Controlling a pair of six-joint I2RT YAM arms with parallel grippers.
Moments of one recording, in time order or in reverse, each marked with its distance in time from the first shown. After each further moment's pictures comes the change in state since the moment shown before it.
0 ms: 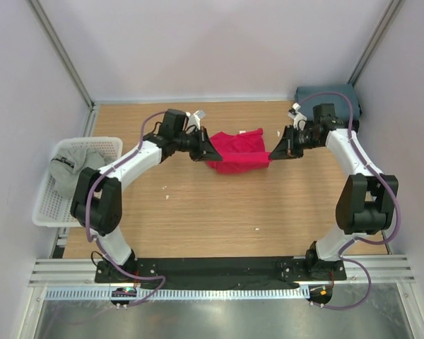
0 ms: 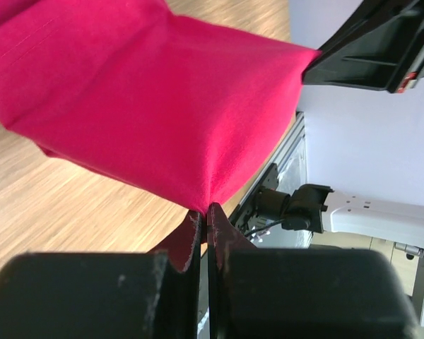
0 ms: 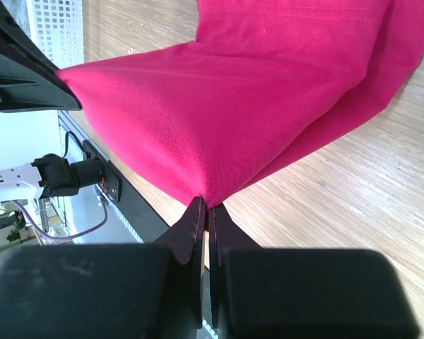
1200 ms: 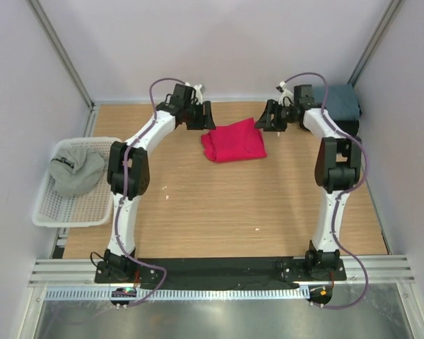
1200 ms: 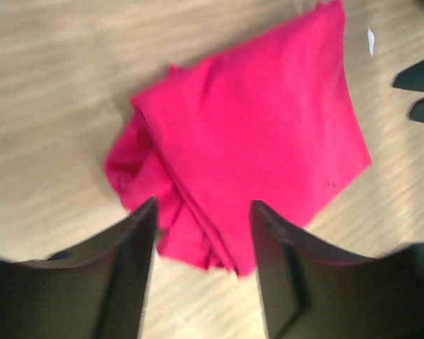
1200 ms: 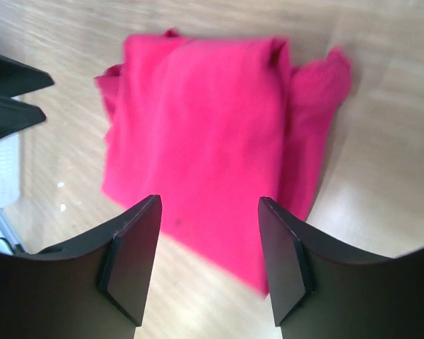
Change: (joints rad) left arm 0.084 0.568 0.760 -0.279 -0.402 0.364; right arm 0.069 0.613 0.562 0.308 0.143 0.113
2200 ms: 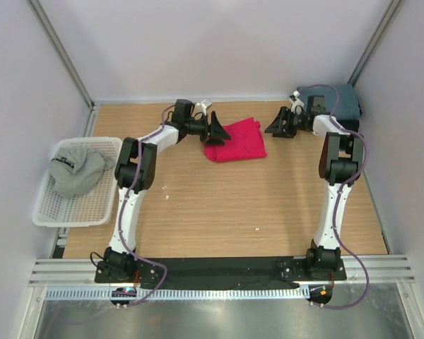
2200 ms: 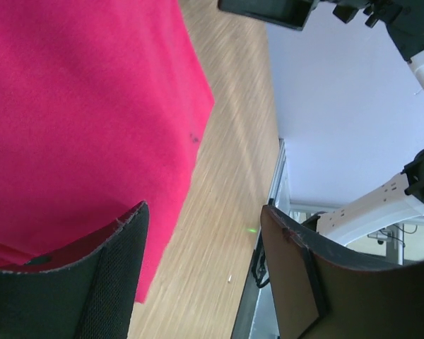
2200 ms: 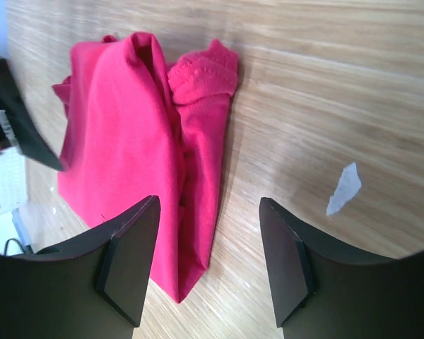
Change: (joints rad) left arm 0.023 0.099 -0.223 0.494 0.689 -0.414; right arm -0.123 0.085 -0.092 0.120 -0.127 -0.015
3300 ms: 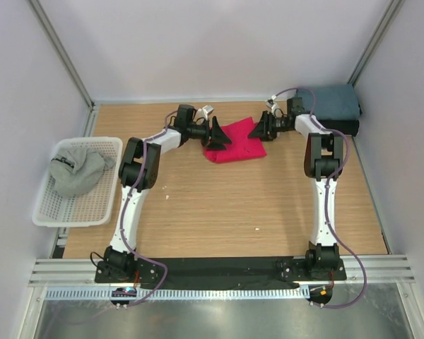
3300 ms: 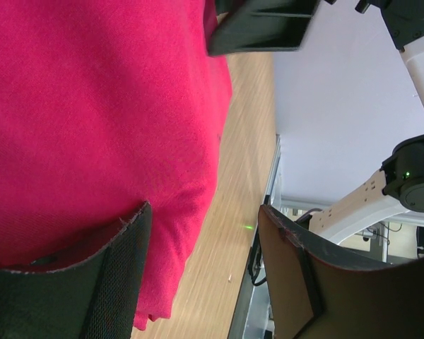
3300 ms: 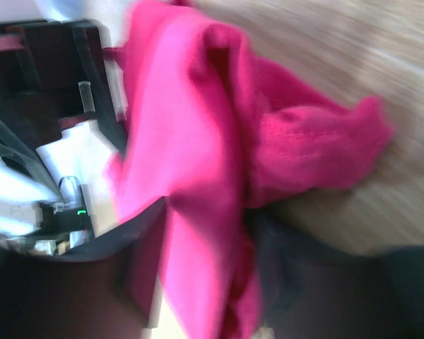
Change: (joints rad) left arm -0.007 0.079 -0.001 0.064 0.030 -0.059; right arm 0.093 0.224 0.248 -0.134 -0.266 -0.019
